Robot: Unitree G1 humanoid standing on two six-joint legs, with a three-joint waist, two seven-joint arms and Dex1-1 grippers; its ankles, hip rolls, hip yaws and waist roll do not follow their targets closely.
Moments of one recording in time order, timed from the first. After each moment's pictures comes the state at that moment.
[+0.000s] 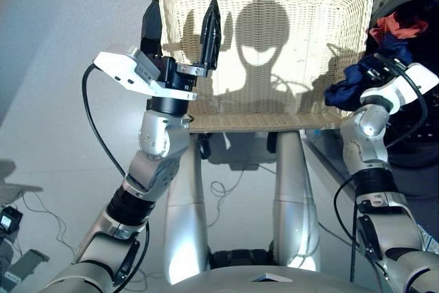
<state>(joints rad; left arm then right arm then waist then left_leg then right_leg) -0.44 0.39 -0.35 -0.32 -0.58 -0.35 0.23 -0.59 -0.44 -0.09 0.49 0.36 -0.36 -0.70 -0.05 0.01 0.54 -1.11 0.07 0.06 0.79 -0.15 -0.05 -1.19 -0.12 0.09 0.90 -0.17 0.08</state>
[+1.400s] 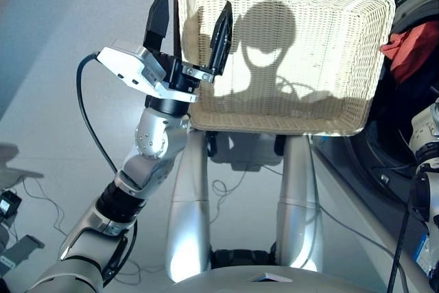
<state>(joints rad) -0.48 0.48 -0.41 -0.33 -0.58 -0.37 0.20 -0.73 -0.71 -0.06 0.91 0.54 -0.33 -0.54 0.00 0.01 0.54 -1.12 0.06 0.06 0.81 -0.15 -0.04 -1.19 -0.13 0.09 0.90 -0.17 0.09</state>
